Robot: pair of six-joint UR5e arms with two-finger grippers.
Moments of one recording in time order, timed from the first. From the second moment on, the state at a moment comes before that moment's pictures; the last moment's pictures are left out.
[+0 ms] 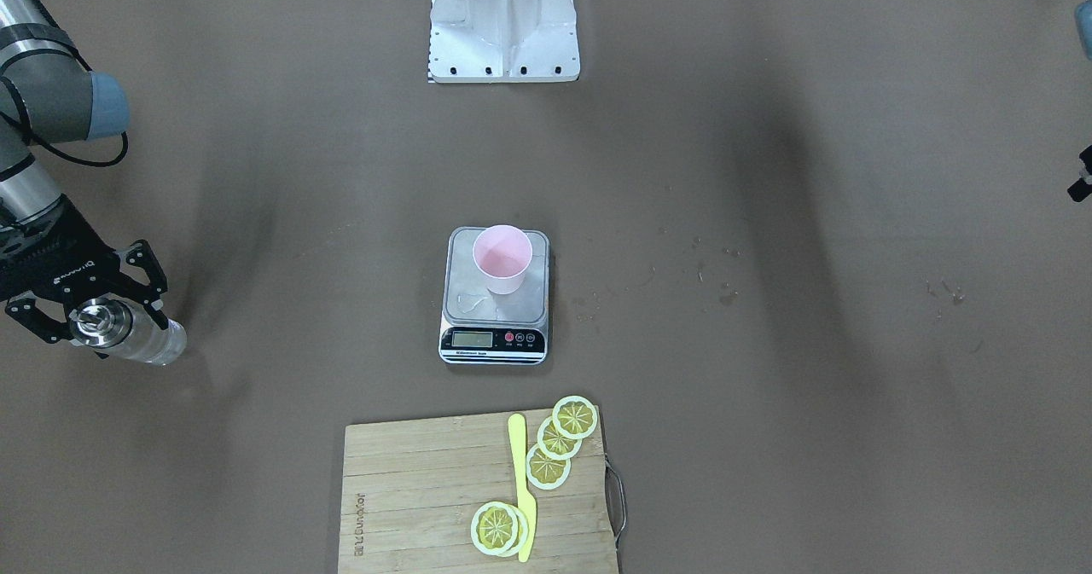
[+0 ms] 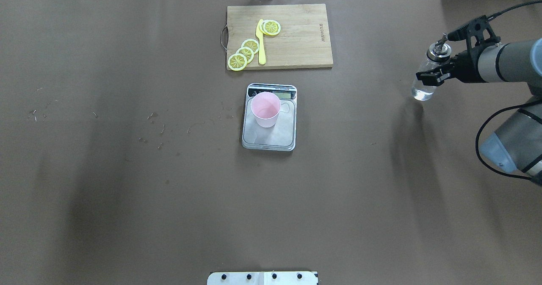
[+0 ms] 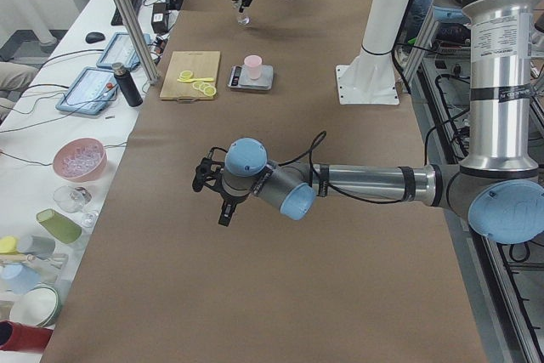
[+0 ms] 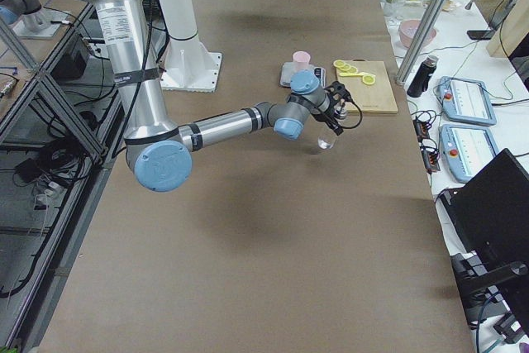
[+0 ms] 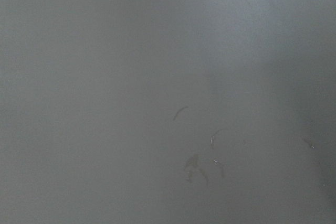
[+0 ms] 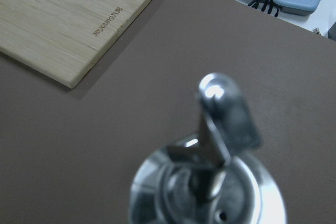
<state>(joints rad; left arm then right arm) -1.46 -1.48 -1.66 -2.12 -2.41 -0.28 0.97 -1.44 1.59 -0.66 1.93 0.50</state>
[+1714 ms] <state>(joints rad) -1.46 -1.48 -1.66 -2.12 -2.41 -0.28 0.97 -1.46 1.47 -0.46 1.86 0.49</state>
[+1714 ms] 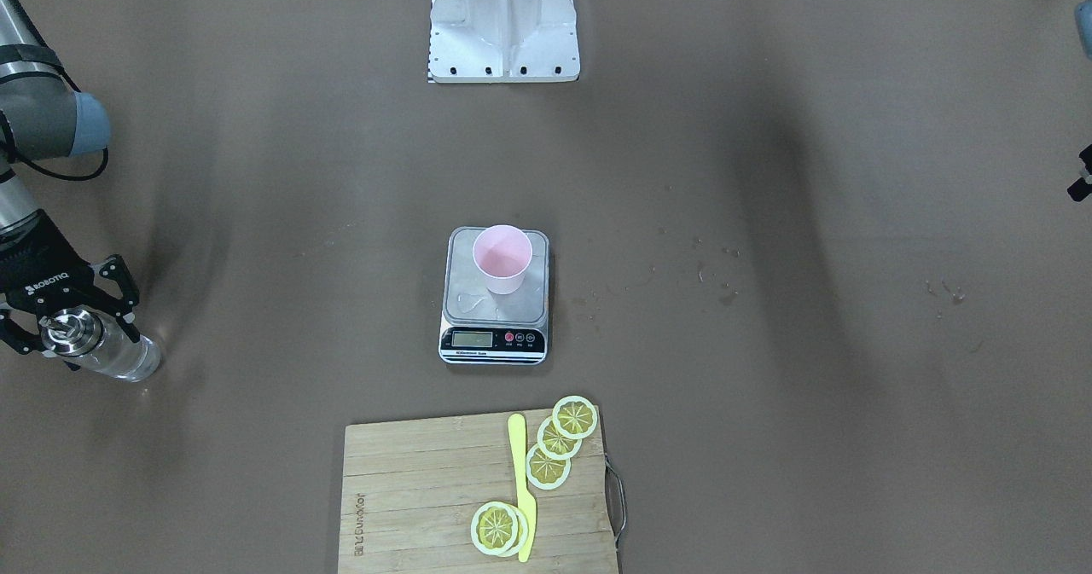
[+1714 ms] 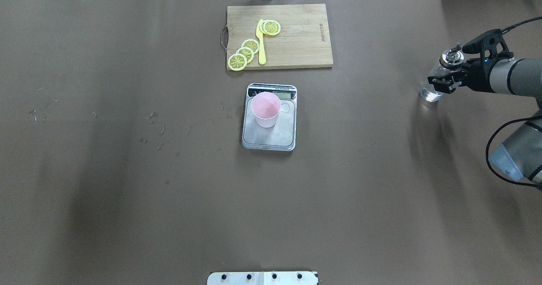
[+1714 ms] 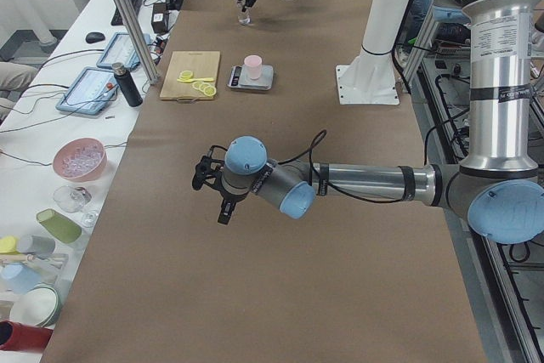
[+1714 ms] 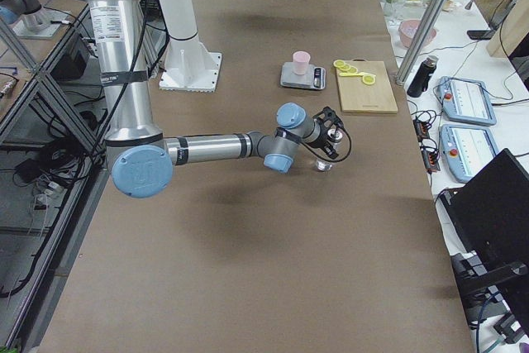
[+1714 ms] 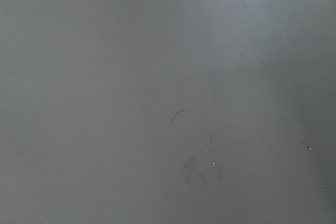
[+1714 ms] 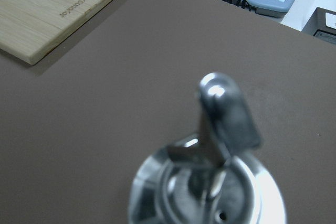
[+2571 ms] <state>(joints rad) -1.46 -1.48 -1.66 -2.12 -2.41 -0.28 0.97 -1.44 1.46 -0.46 1.87 0.50</state>
